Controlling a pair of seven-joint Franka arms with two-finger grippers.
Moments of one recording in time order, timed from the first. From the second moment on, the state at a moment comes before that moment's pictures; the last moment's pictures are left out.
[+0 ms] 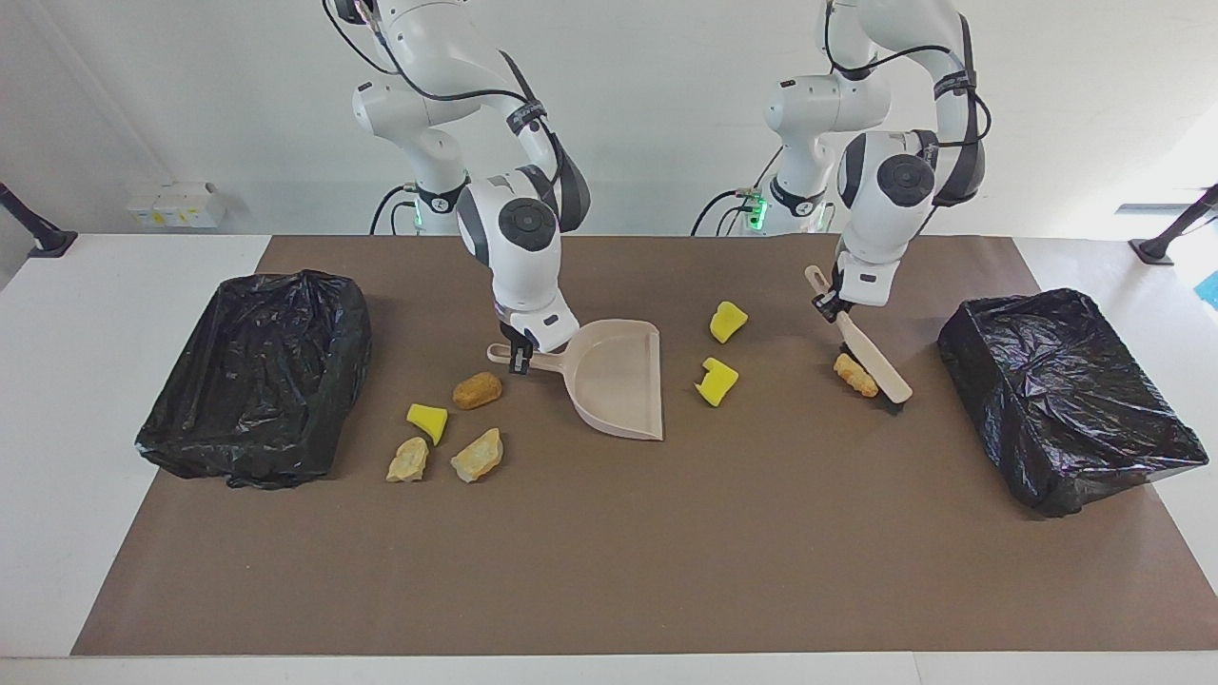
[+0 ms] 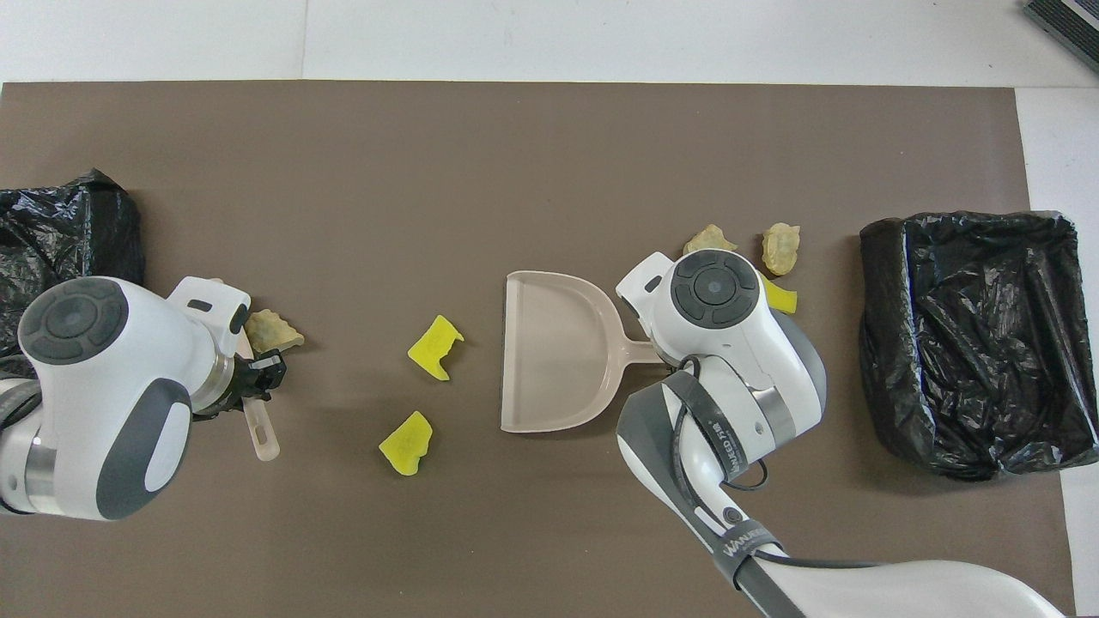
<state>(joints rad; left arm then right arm) 0.00 -0.18 -0.23 -2.42 0.05 2.11 -0.64 0.42 0.23 0.00 -1.98 -0.10 2.09 -1.00</state>
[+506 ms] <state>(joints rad) -0.24 -0.13 -0.25 -2.43 -0.02 2.28 -0.47 0.42 0.23 0.00 -1.98 -0.10 2.09 -1.00</state>
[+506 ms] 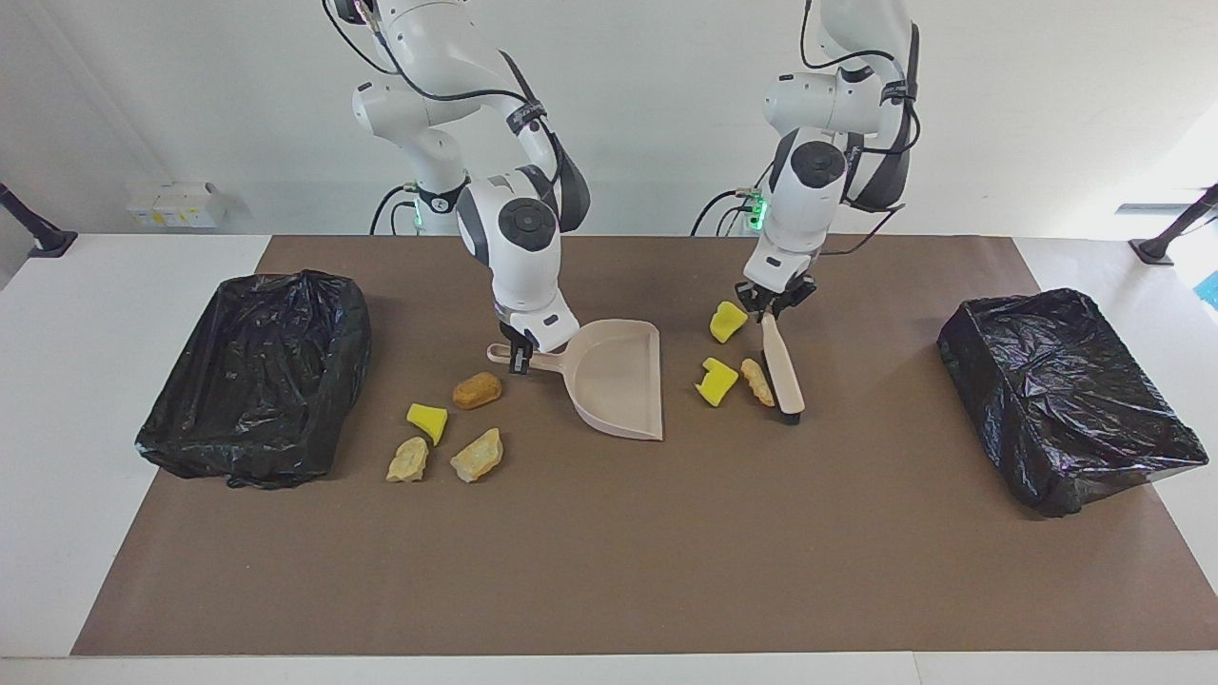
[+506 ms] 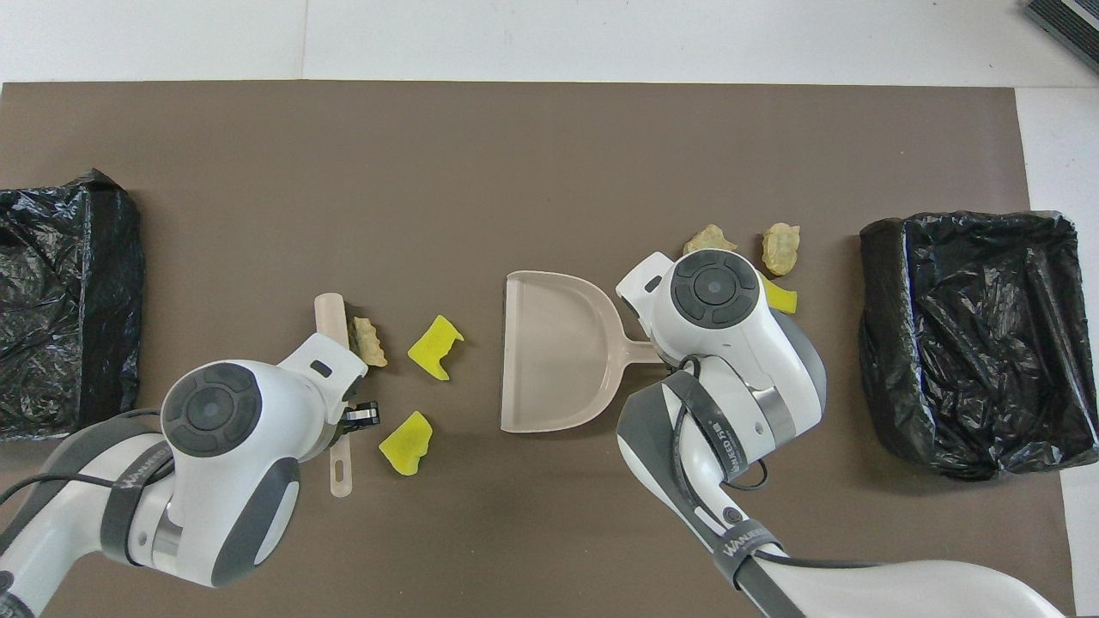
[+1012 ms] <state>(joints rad) -0.51 -0.05 -0.25 -2.37 -0.07 2.43 -0.52 0.42 0.23 0.00 -1.98 -0.10 2.09 -1.00</state>
